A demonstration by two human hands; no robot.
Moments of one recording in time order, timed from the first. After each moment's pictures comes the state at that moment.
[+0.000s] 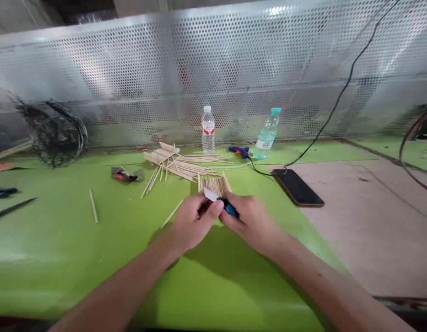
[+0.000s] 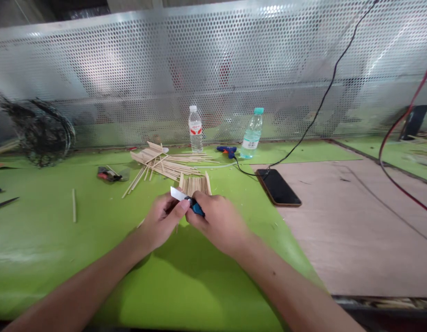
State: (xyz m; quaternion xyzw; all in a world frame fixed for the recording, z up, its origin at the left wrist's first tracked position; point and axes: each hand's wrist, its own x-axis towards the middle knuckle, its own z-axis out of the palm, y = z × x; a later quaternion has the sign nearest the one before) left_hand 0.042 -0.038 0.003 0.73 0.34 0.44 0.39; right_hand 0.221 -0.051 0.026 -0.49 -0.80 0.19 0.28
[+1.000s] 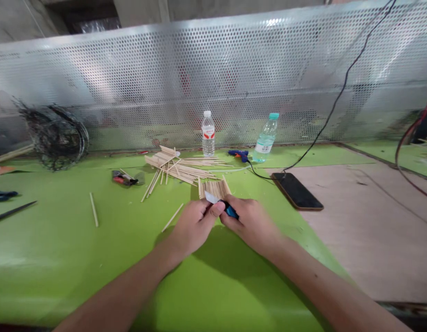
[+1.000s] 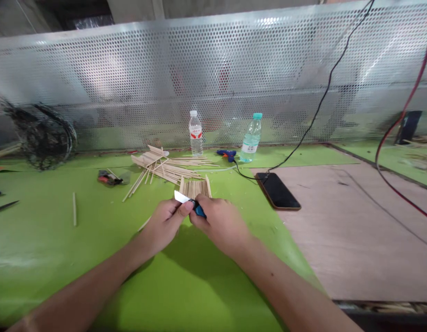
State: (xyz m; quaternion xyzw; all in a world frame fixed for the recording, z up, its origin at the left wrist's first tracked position) left_hand 0.043 -0.035 0.001 0.75 0.42 0.37 0.36; right_hand 0.225 -0.043 0.015 -0.52 -0.80 0.14 0.25
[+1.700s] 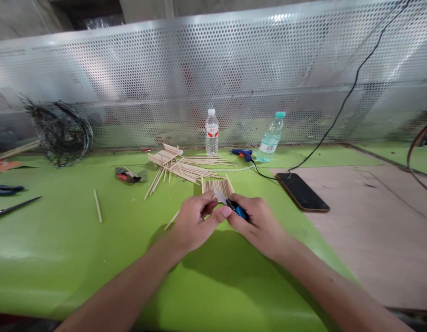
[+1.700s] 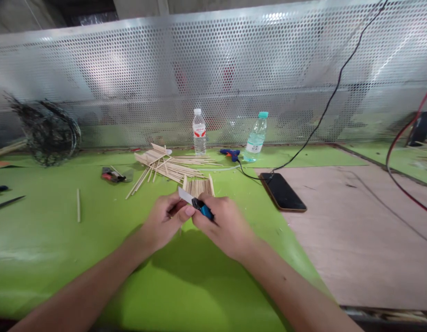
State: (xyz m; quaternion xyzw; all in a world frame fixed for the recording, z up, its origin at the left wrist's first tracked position) left_hand 0.041 -0.032 0.005 0.75 0.33 0.45 0.35; right_hand 0.229 -0.048 0.023 -0.44 -0.80 0.24 0.34
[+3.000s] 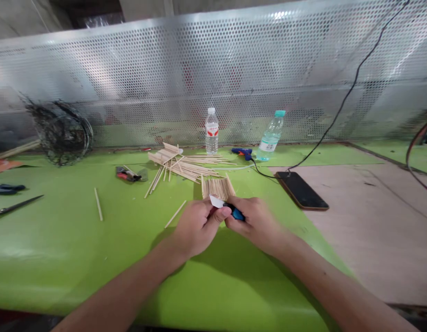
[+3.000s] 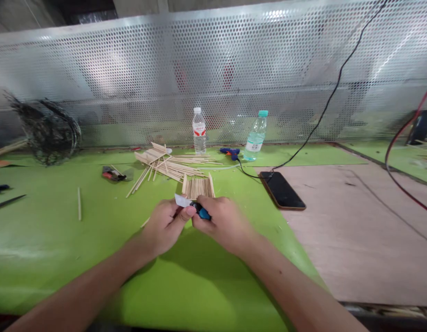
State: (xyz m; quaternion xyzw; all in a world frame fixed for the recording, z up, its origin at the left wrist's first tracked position) left_hand 0.045 -0.043 0.008 0.79 0.34 0.43 0.28; right_hand 0.230 -0.041 0.011 -0.44 -0.83 0.16 0.30
